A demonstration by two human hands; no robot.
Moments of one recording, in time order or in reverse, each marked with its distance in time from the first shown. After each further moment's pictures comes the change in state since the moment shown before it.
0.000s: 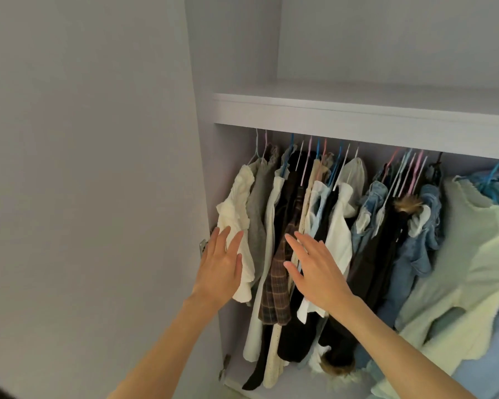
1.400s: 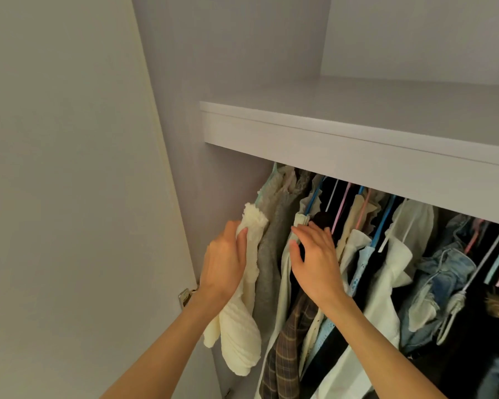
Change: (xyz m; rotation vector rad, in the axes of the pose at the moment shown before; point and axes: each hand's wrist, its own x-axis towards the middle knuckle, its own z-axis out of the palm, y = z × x) left_hand 0.151 0.006 0.028 -0.220 0.350 -0.273; right_hand 0.183 0.060 0.033 0.364 0.288 -0.054
